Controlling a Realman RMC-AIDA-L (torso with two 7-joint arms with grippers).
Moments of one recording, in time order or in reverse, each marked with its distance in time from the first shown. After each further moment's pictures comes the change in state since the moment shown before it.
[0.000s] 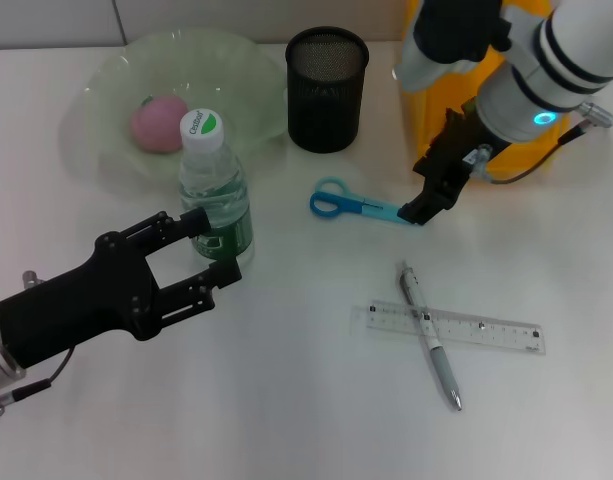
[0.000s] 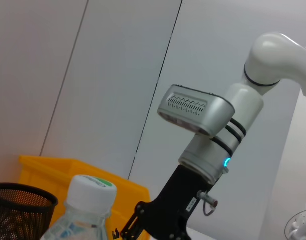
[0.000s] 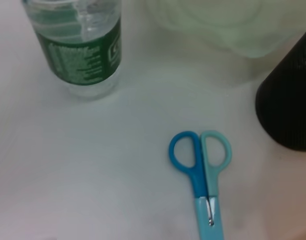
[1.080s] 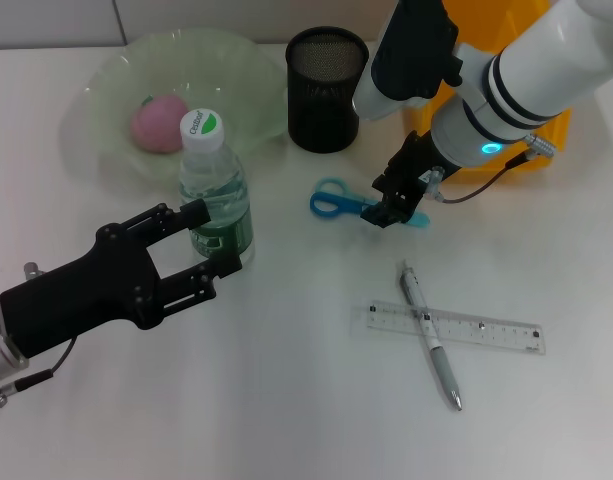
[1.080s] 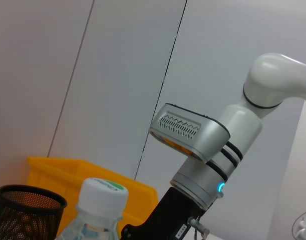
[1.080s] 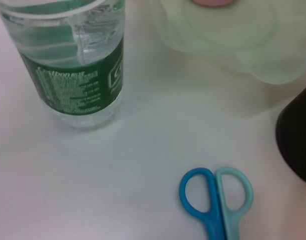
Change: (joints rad) left arm -0.012 -0.001 -0.002 0.000 -0.006 -0.026 0.001; right arm 0.052 0.006 -0.113 0.234 0.150 0.265 -0.034
